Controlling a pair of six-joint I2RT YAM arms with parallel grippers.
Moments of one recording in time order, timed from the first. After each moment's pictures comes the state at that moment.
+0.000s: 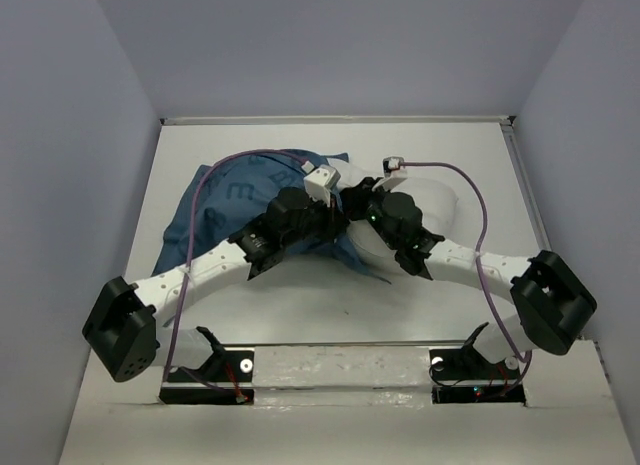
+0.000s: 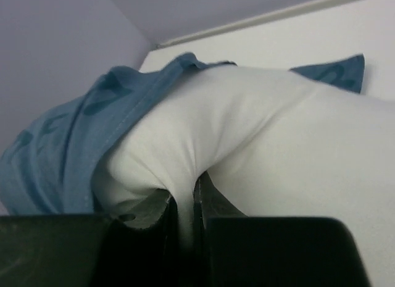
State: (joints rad) left arm -0.82 1.27 0.88 0.10 0.05 -0.38; right arm 0.78 1.43 0.79 0.64 0.24 0.61
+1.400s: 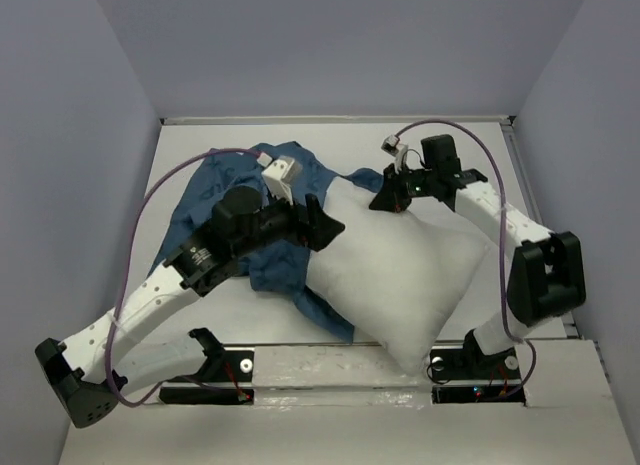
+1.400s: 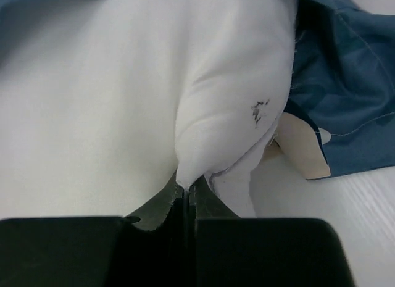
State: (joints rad) left arm -0.81 0.94 0.87 -0.26 0.13 -0.50; right arm 0.29 1.70 1.31 -0.47 -0.87 -0.20
